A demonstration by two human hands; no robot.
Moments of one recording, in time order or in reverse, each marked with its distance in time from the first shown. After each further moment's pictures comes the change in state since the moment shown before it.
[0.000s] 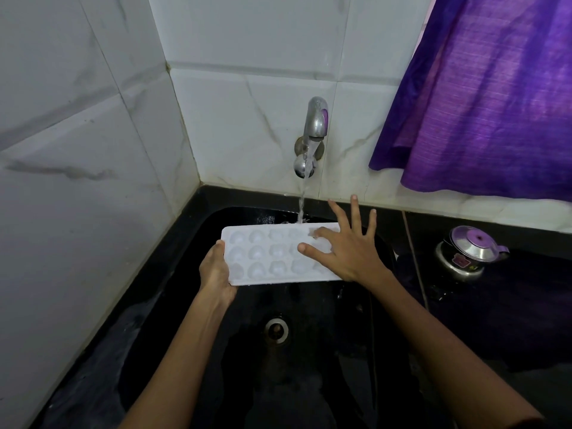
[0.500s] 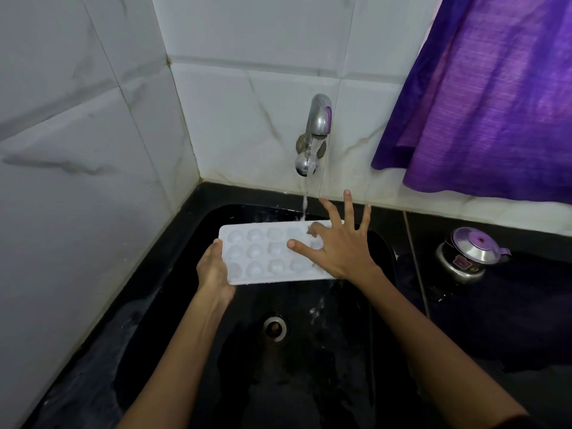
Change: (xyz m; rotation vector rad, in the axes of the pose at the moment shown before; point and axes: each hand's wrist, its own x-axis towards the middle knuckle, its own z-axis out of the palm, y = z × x) left_hand -0.003 -0.001 0.001 0.011 0.046 0.009; right_hand 0.008 -0.017 -0.003 -0.080 -0.023 0.010
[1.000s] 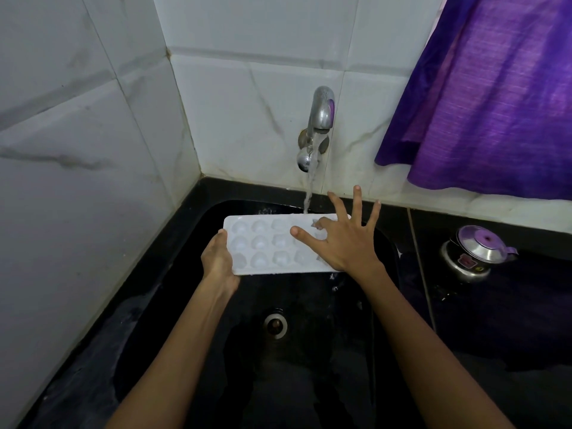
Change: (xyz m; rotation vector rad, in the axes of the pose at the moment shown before) left_hand -0.002 0.005 0.014 0.016 -0.002 0.008; right_hand 0.006 0.001 -0.004 -0.001 -0.067 0.085
